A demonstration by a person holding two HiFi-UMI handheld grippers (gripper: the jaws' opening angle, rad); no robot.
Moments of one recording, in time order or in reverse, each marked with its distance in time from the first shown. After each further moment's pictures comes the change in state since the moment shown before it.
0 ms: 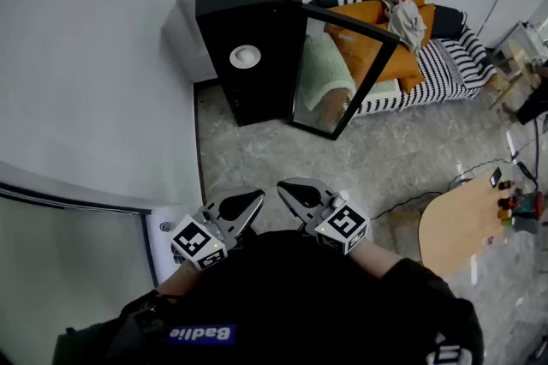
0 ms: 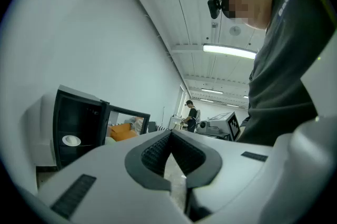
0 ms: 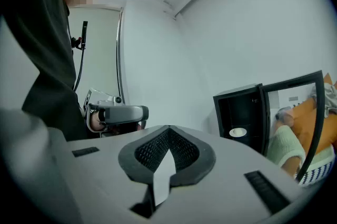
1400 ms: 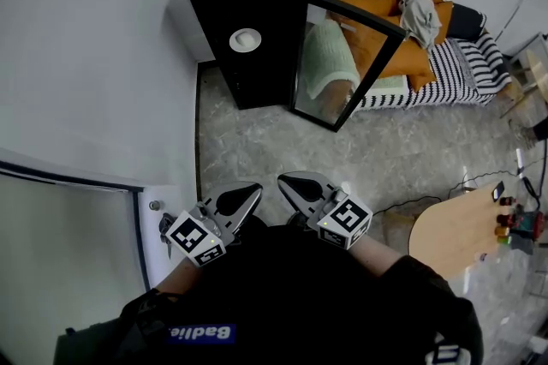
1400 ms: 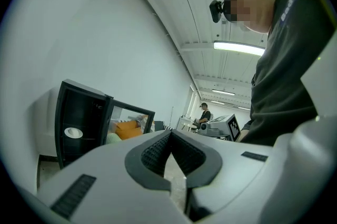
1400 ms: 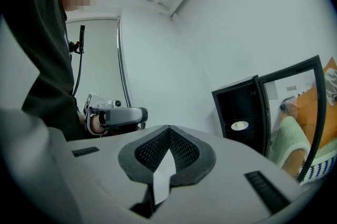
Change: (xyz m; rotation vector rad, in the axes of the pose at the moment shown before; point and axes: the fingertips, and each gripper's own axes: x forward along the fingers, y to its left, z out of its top) left arm 0.059 -0.014 -0.016 -0.067 -0.005 0.122; right arm -0.046 -0.046 -0.011 0.079 0.042 0.092
